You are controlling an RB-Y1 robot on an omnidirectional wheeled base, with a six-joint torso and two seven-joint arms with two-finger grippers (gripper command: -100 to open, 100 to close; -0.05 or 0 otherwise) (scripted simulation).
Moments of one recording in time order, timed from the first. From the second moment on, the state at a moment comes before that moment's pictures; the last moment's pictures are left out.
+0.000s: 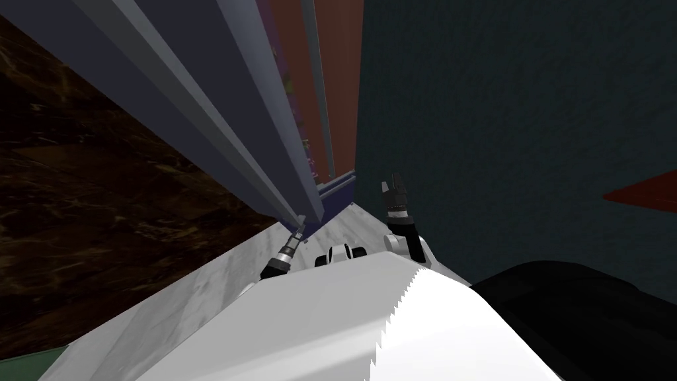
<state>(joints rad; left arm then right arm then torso) 0.62 0.54 -0.28 -2.11 -0.14 -0.17 -0.25 0.51 -0.02 -0.02 -2.28 0.02 -0.44 -0.01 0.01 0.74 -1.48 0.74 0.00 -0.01</state>
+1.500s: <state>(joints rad) 0.78 0.70 -0.35 -2.33 -0.14 -0.13 -0.25 0.51 -0.02 -0.02 -2.28 0.02 -0.44 -0.01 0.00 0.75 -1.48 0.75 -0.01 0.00</state>
